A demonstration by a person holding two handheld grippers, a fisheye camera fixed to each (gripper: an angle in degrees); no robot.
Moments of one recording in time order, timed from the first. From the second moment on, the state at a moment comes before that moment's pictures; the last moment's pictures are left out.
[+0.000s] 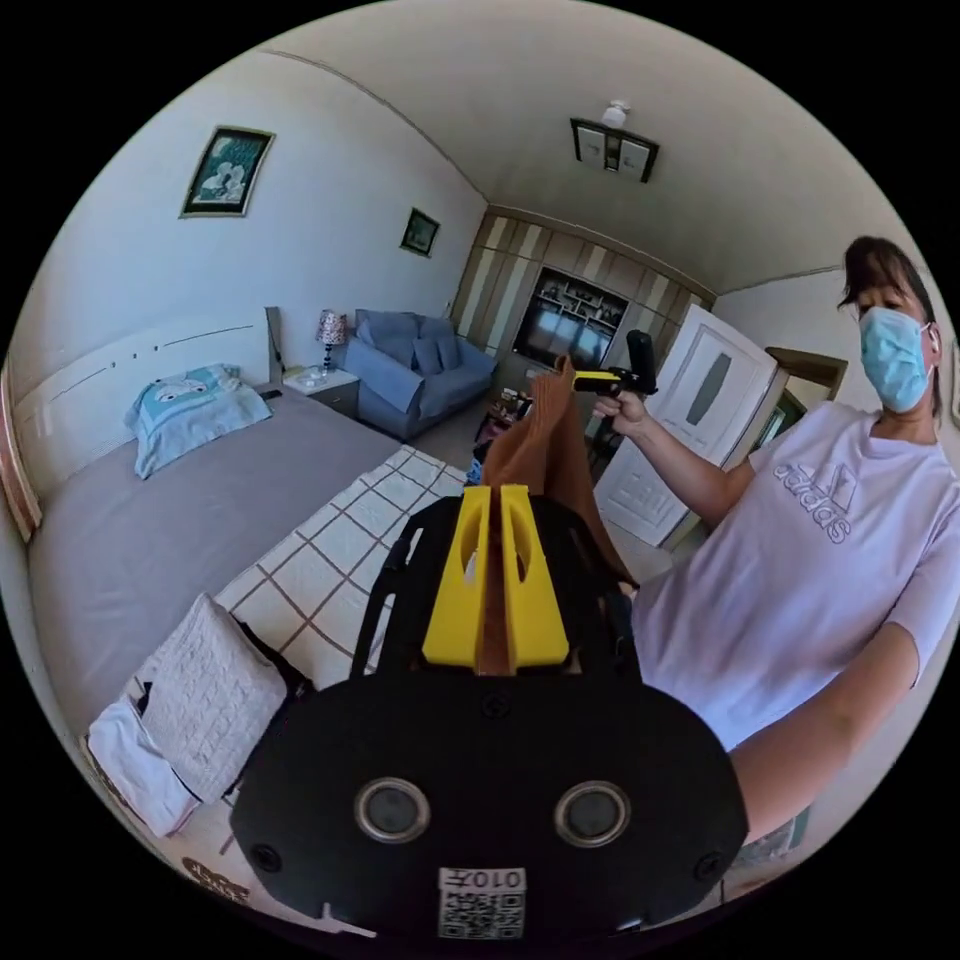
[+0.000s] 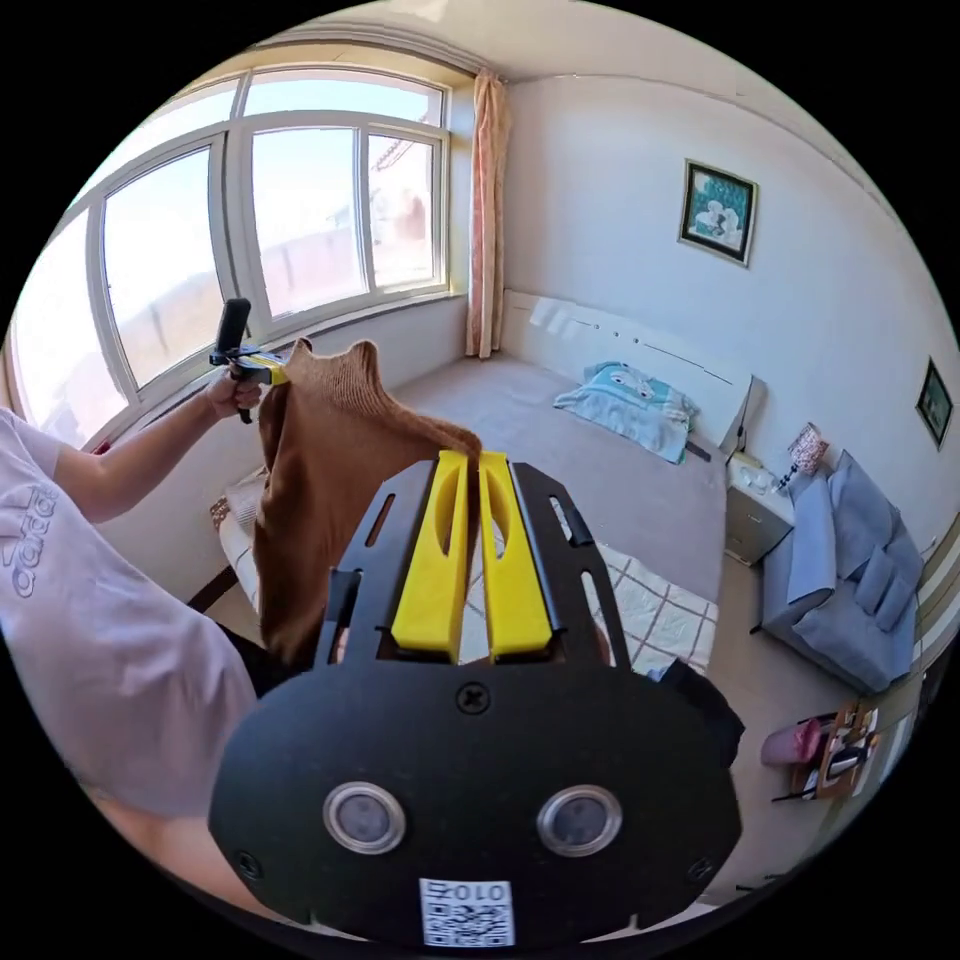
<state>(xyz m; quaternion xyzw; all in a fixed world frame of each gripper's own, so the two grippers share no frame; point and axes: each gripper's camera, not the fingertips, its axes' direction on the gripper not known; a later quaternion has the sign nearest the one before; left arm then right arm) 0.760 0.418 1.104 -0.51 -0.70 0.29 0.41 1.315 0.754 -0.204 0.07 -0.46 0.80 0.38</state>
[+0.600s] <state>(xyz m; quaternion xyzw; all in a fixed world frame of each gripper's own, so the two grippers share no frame) 0.588 0.609 0.900 -0.63 -0.74 0.17 0.12 1.065 0.547 -0.243 0.02 -0.65 0.69 0.32</state>
